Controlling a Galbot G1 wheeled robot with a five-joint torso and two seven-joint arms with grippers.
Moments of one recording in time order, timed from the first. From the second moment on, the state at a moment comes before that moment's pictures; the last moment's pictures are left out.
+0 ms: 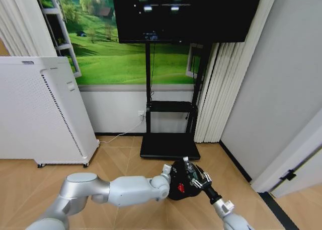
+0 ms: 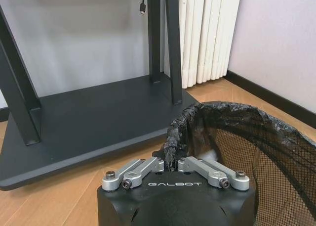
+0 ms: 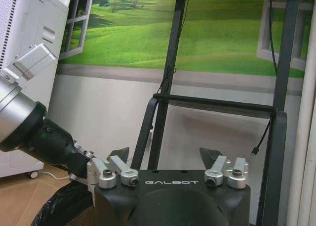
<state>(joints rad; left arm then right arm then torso) 0.11 -1.30 1.22 -1.39 -1.37 -0.03 -0.70 -1.34 0.83 0.15 1.56 0.42 0.67 0.02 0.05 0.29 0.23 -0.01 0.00</state>
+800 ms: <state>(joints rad) 0.10 -1.04 1.14 -1.56 -1.38 -0.05 -0.76 -1.37 0.77 0.37 1.31 0.48 0.68 0.29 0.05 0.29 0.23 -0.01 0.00</state>
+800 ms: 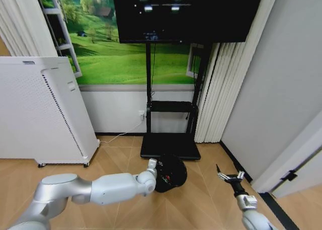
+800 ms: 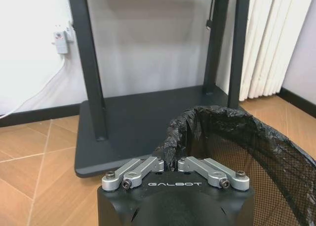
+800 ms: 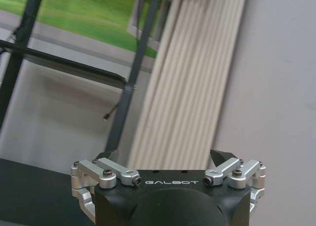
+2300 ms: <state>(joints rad) 0.40 -0.60 0.79 -1.87 -1.29 -0.04 -0.73 -1.52 0.93 0.55 1.27 0.30 0.76 0.30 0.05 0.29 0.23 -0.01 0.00</state>
